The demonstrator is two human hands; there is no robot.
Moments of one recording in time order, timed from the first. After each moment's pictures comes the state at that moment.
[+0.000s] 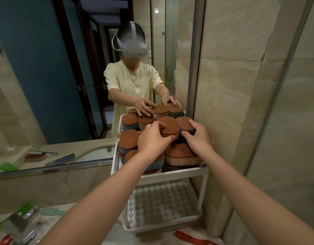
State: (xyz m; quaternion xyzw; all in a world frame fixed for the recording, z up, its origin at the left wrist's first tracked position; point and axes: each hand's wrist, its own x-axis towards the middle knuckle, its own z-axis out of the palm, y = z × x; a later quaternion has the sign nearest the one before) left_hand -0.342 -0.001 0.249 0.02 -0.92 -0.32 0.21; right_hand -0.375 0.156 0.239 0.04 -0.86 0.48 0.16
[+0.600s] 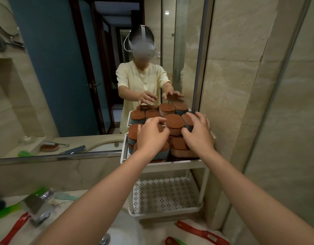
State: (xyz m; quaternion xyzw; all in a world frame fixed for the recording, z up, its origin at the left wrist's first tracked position) left_hand -0.293 -0.008 0.260 0.03 -0.89 -0.37 0.28; right_hand -0.327 0.142 0.252 0.11 -0.88 0.40 0.23
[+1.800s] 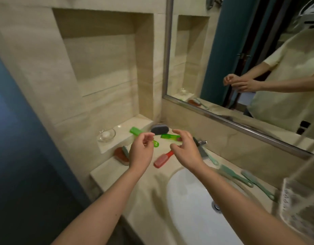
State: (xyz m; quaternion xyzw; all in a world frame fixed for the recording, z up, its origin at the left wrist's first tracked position) left_hand 0.063 -0.383 0.109 0.42 -0.67 -0.43 0.44; right_hand -0.068 -0.295 0.136 0.48 -0.74 0.44 -0.14
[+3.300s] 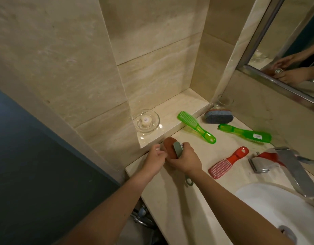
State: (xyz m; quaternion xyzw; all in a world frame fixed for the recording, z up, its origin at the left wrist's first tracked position) left_hand 0.137 -0.571 -0.047 0.60 -0.51 -0.59 0.17; right_hand 0.012 -0.524 -0.043 0.43 -0.82 0.20 -0.31
